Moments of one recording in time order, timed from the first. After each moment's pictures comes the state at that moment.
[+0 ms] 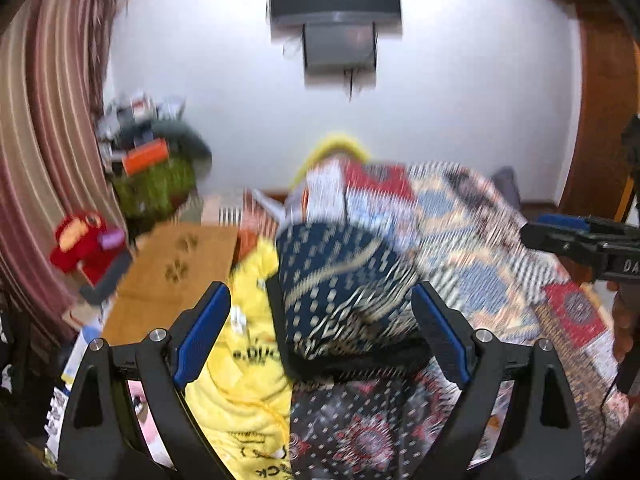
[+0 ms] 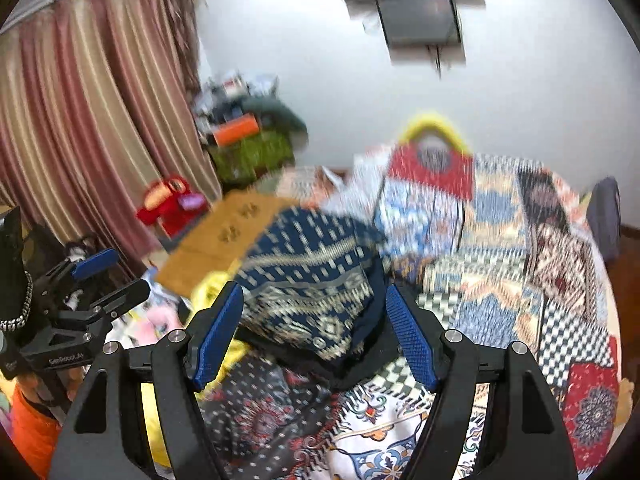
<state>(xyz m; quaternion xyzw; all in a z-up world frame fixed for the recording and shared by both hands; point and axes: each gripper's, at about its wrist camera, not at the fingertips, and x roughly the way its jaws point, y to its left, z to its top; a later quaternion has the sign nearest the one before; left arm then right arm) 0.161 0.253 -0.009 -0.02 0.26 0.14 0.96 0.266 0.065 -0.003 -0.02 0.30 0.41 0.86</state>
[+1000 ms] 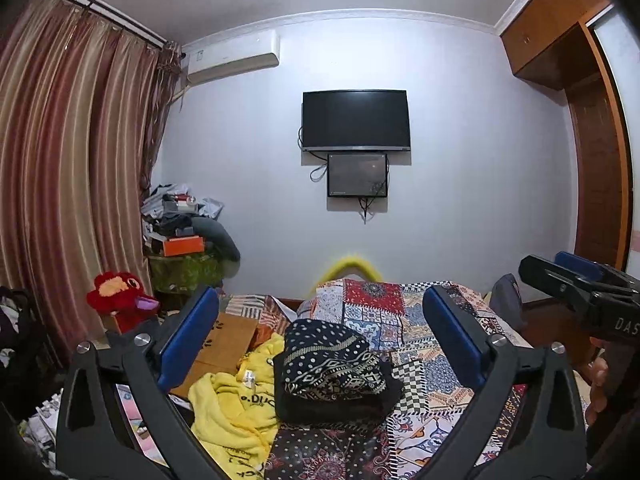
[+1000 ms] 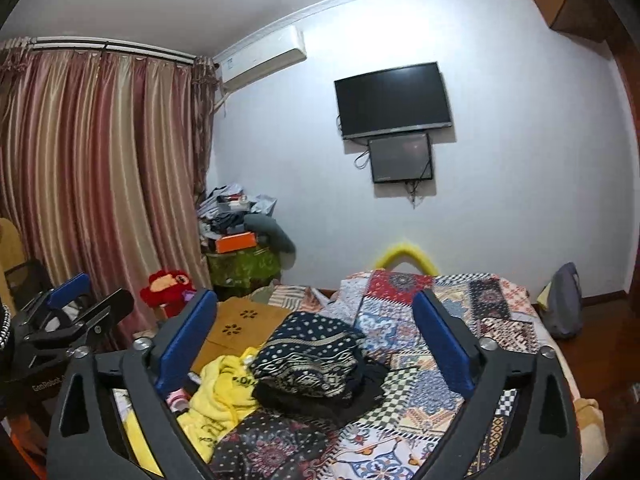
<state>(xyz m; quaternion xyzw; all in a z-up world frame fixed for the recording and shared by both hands) 0.014 0.157 0.053 -0.01 0.05 0.20 0.98 0.129 -0.006 0.062 0.02 0.08 0.36 0.93</state>
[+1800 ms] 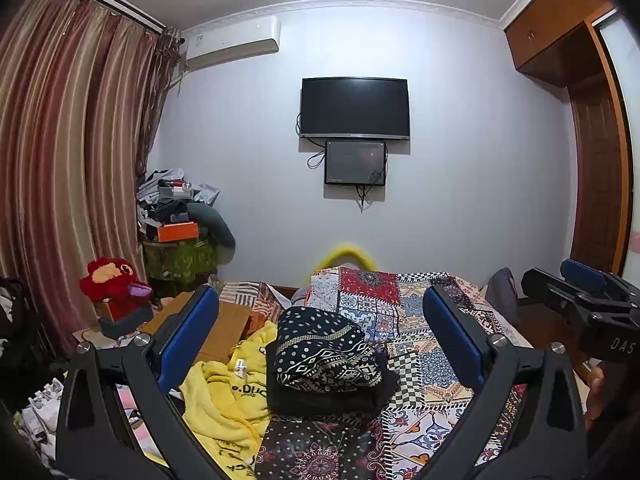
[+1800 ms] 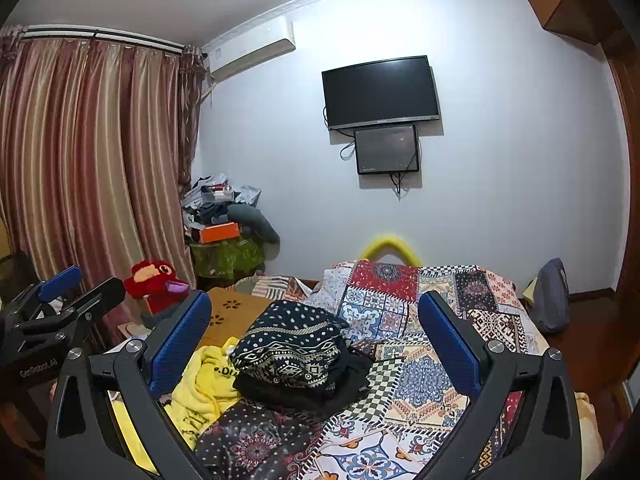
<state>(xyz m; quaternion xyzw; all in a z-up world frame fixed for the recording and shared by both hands) 0.029 0.165 0.041 -0.03 0.07 0.19 0.98 0.129 -0.013 0.054 0.01 0.10 0.34 0.93</state>
